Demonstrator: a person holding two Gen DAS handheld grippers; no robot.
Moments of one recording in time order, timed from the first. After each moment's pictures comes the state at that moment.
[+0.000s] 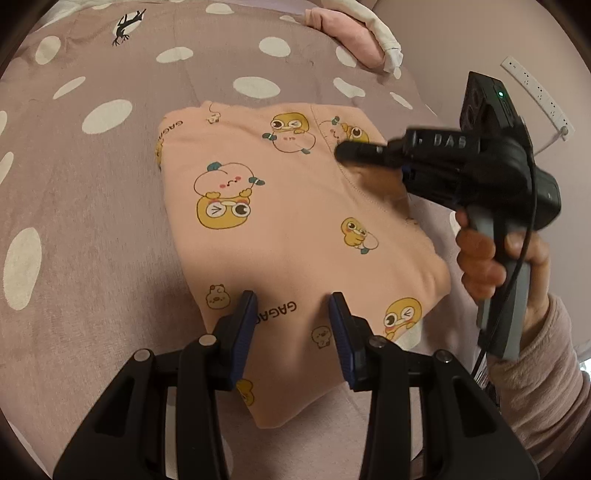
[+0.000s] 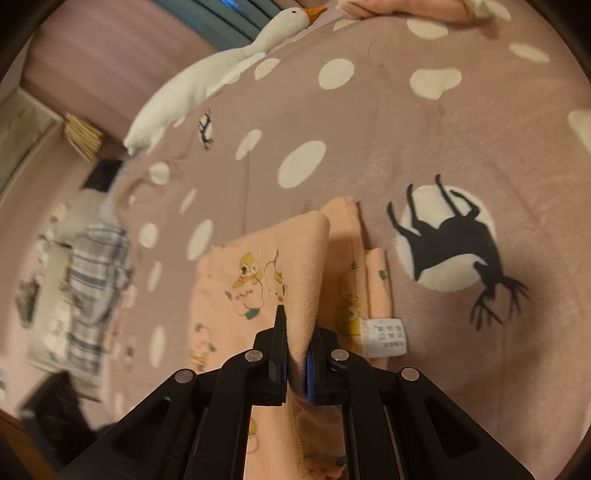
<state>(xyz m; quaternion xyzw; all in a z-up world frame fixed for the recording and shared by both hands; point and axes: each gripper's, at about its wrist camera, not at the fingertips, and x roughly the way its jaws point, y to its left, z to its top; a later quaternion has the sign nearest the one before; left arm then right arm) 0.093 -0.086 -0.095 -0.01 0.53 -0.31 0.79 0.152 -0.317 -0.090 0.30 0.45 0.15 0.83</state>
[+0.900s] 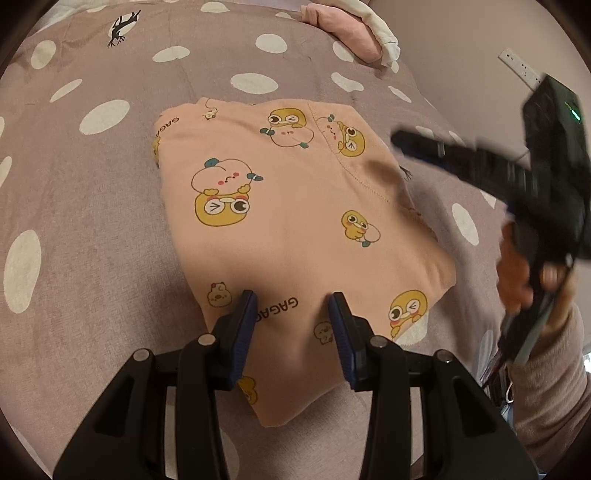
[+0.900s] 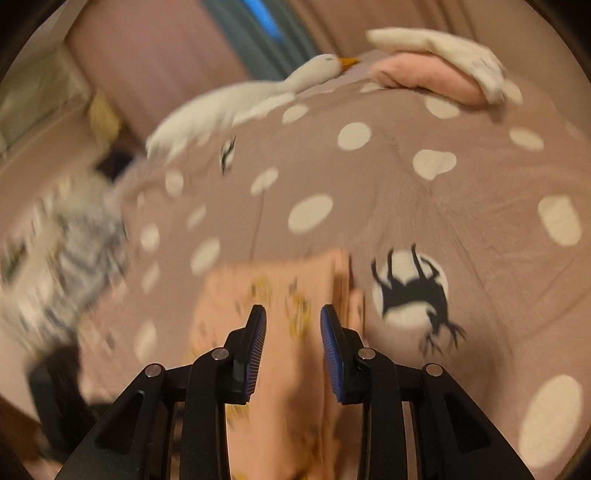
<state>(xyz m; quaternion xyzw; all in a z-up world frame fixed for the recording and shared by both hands) 0.087 -0.089 -0.098 0.01 0.53 -0.31 0.79 0.101 -0.301 -0.050 0.16 0.38 0.13 0.90</state>
